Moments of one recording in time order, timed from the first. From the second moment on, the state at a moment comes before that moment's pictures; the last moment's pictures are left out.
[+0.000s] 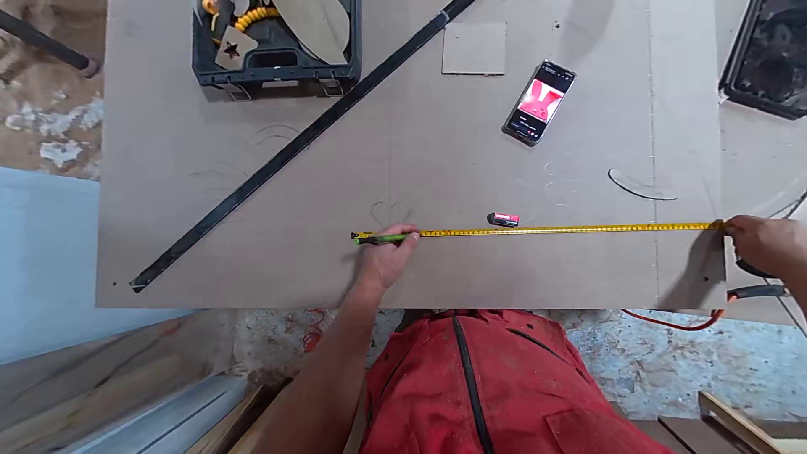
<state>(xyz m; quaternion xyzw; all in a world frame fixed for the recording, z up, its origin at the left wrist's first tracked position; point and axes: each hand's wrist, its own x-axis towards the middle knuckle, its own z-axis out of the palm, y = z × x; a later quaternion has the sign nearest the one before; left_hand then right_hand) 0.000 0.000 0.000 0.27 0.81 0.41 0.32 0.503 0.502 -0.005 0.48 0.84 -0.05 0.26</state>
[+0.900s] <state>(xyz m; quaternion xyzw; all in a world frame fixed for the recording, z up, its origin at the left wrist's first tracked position) -0.010 0.017 -0.011 0.24 0.83 0.37 0.33 0.484 0.487 0.011 0.48 0.84 -0.04 0.27</state>
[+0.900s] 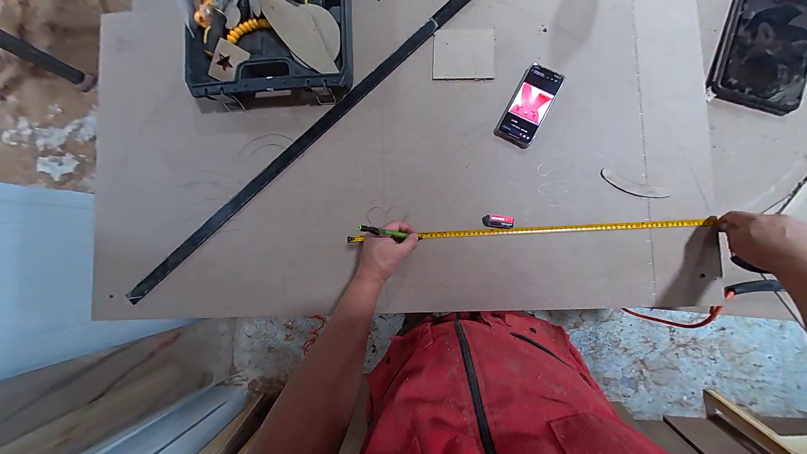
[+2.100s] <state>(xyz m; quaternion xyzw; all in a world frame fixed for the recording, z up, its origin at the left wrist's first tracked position) -0.006 0.009 -0.009 0.25 0.83 0.34 0.36 0.500 0.459 0.013 0.50 0.82 -0.04 0.27</state>
